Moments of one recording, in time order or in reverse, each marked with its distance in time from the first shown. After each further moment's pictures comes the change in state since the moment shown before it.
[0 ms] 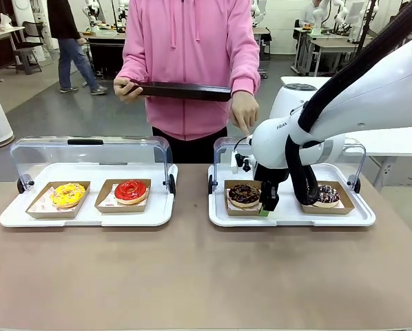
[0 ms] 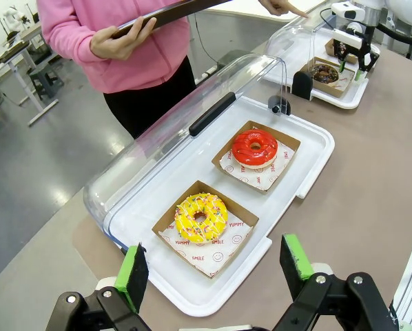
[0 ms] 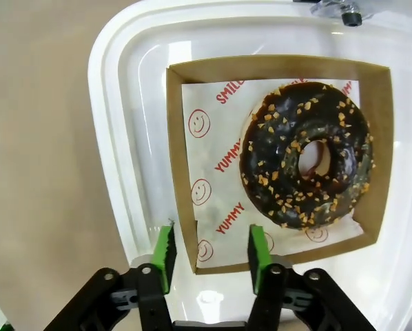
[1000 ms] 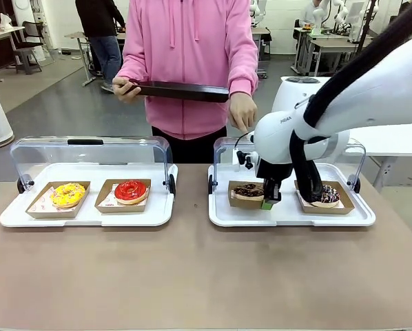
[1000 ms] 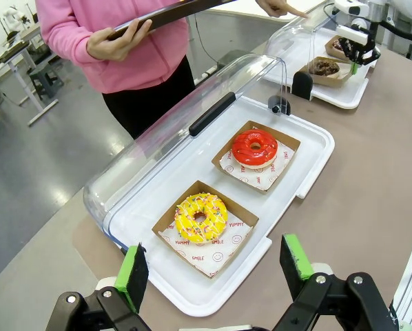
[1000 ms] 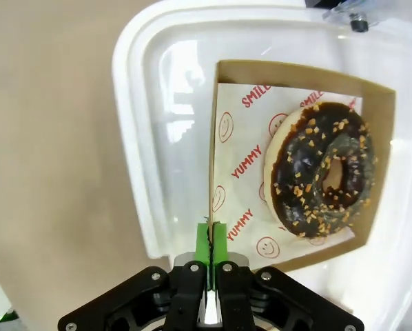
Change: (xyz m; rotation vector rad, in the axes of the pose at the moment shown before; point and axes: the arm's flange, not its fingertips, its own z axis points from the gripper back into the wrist) left arm 0.000 0.000 0.000 0.000 0.000 0.000; right arm -0.004 0.016 0.024 -0.006 0.012 0.032
